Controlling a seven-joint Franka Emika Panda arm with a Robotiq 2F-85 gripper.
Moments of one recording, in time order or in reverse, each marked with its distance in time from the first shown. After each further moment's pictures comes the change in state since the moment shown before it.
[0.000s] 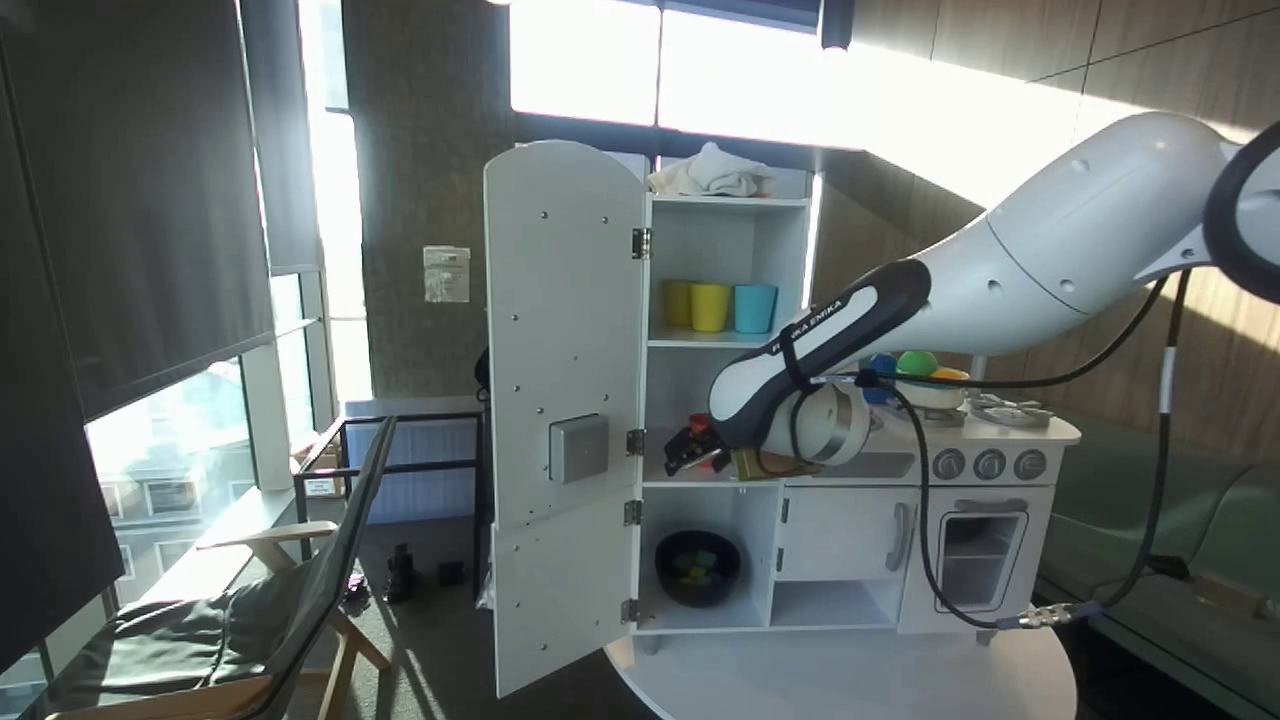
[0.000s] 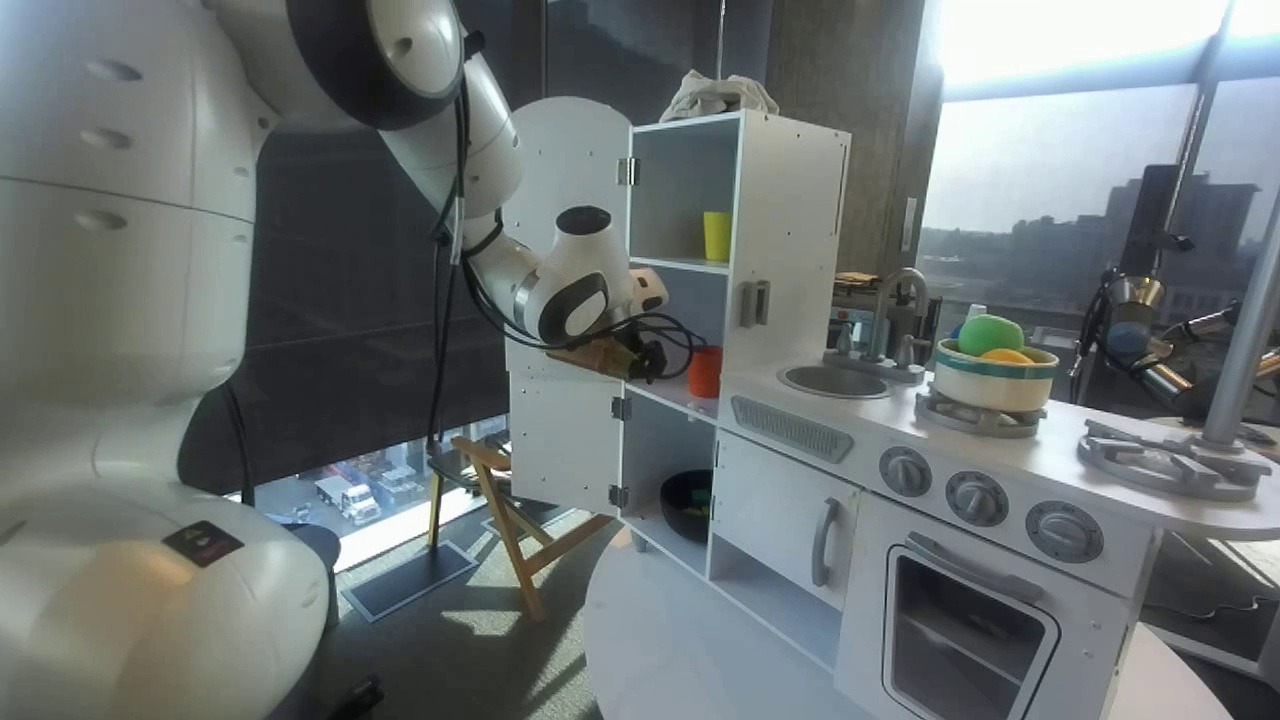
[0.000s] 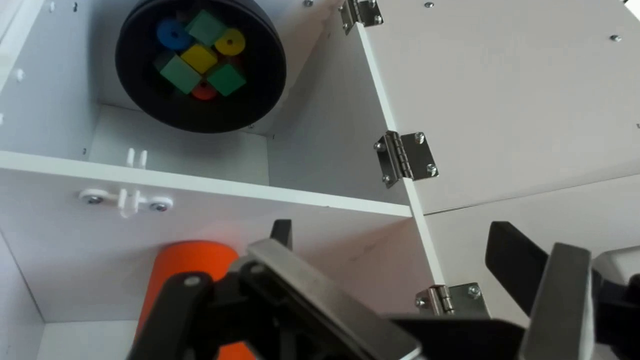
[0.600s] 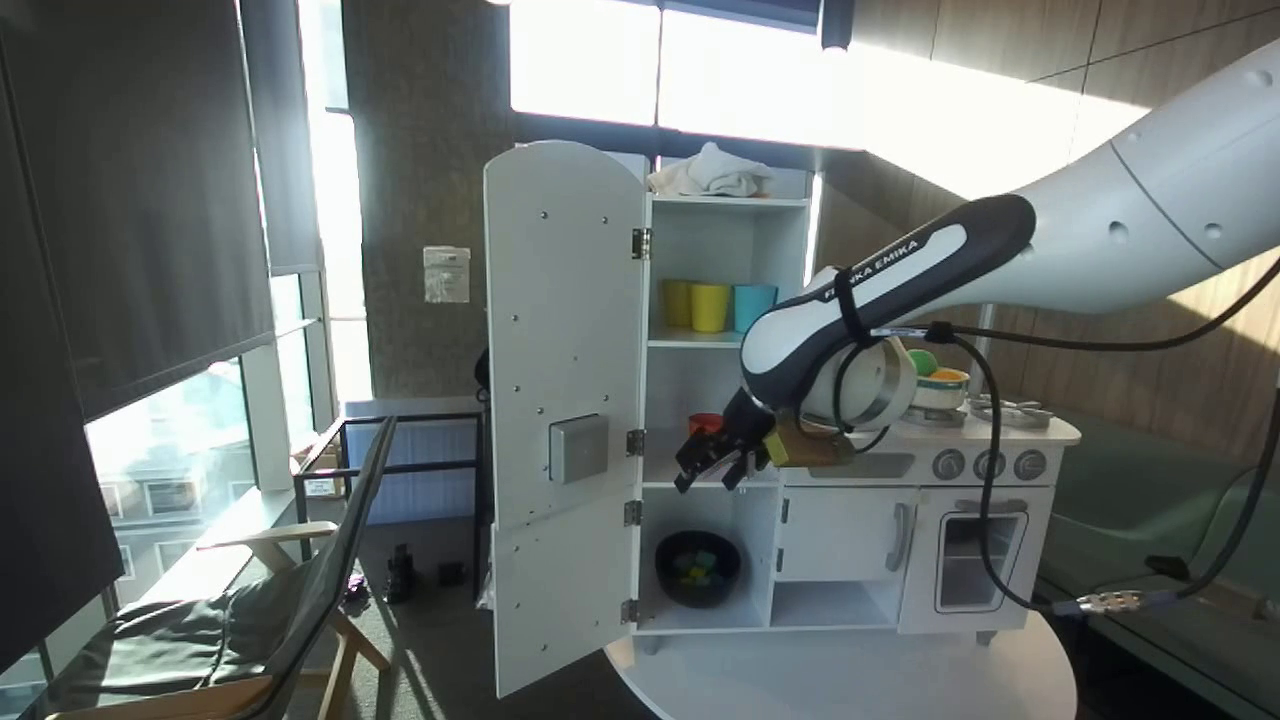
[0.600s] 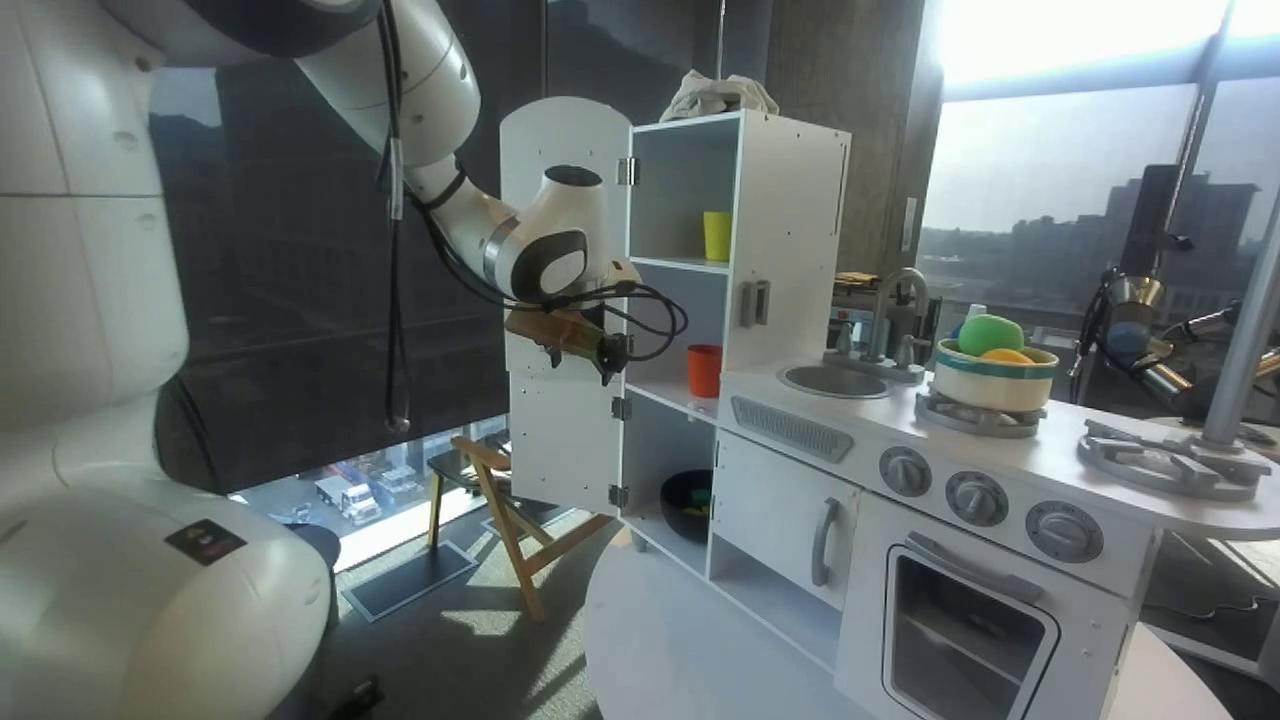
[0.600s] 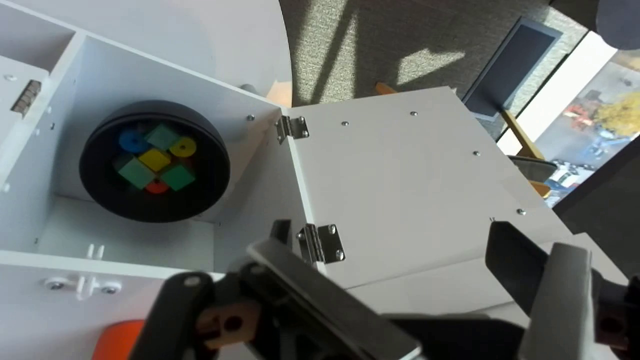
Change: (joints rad) arm 0.014 -0.222 0.008 -0.117 0.001 -0.336 -0.008
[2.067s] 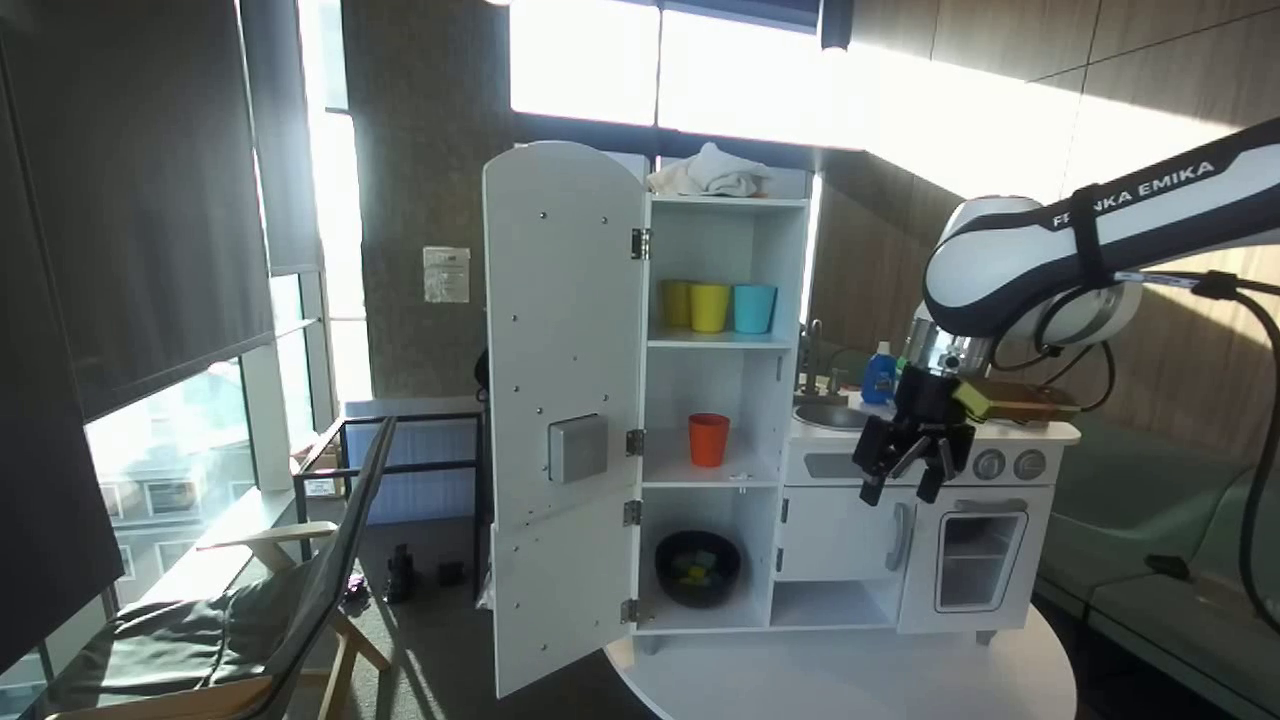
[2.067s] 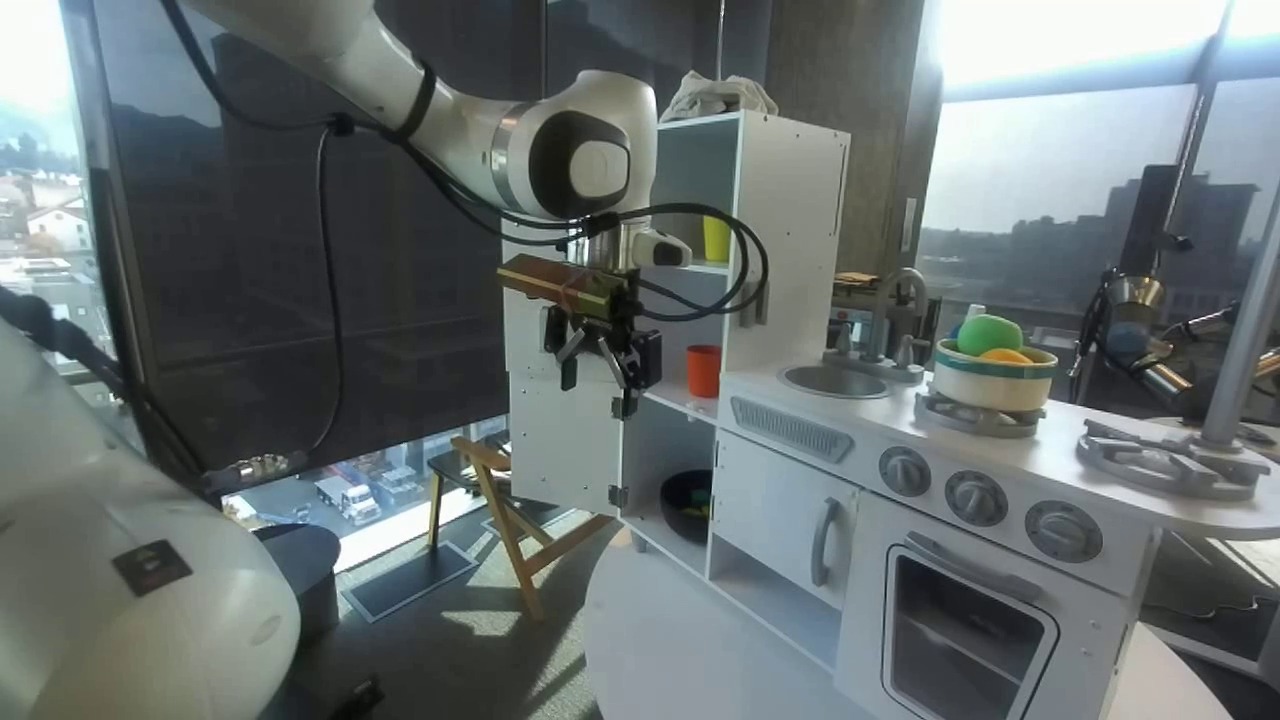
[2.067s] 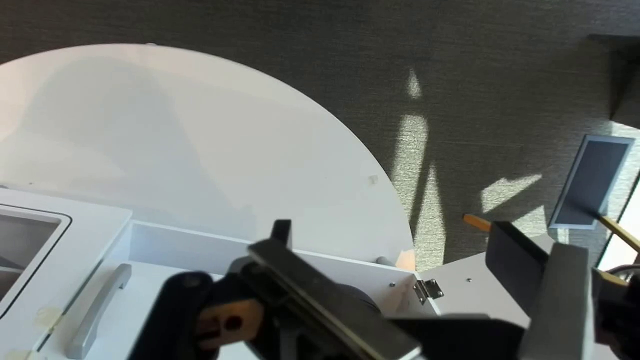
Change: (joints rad) arm -0.205 -0.443 -0.085 -0.181 -0.318 -0.624 0.212
